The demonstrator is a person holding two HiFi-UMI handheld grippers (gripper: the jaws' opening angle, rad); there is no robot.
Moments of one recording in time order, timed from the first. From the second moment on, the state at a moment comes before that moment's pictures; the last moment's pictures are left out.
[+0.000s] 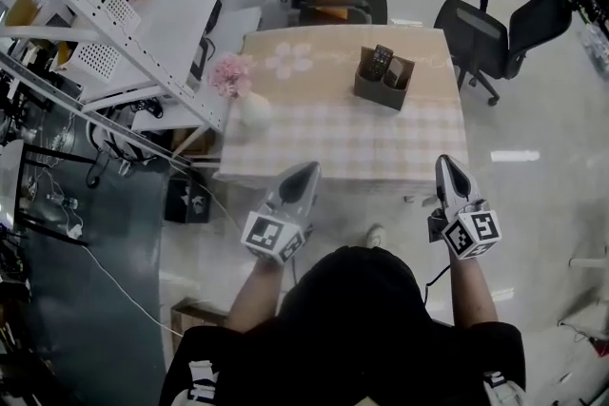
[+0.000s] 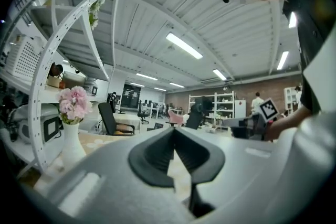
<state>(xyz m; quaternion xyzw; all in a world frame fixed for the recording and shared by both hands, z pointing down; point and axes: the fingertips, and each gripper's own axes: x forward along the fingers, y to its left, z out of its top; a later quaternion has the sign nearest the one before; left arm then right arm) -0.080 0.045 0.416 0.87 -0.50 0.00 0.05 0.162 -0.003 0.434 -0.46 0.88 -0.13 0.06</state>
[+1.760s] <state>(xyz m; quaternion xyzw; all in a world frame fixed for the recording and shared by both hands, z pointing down) -0.108 -0.206 0.452 0.87 -0.49 0.03 0.09 0.084 -0.294 0.518 -0.42 0.89 -0.17 -0.07</state>
